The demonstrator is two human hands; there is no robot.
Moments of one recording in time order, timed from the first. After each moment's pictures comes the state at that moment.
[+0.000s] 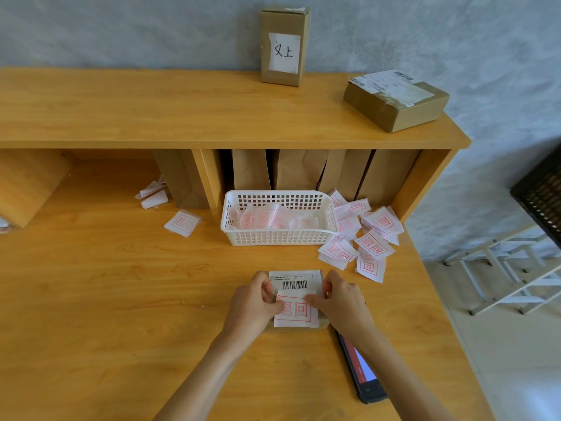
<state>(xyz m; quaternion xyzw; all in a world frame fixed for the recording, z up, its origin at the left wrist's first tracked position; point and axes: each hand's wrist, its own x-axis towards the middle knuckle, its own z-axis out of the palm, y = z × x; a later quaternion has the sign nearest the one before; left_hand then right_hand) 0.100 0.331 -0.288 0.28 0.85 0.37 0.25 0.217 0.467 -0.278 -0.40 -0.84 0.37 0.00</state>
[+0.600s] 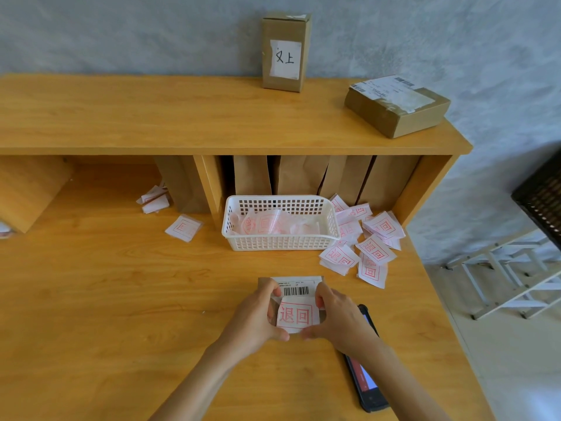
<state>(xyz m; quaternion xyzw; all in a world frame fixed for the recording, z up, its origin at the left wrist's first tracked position) 0.097 0.322 -0.284 0.39 0.81 0.32 0.31 0.222 0.464 -0.282 -0.29 -0.90 0.32 -0.07</state>
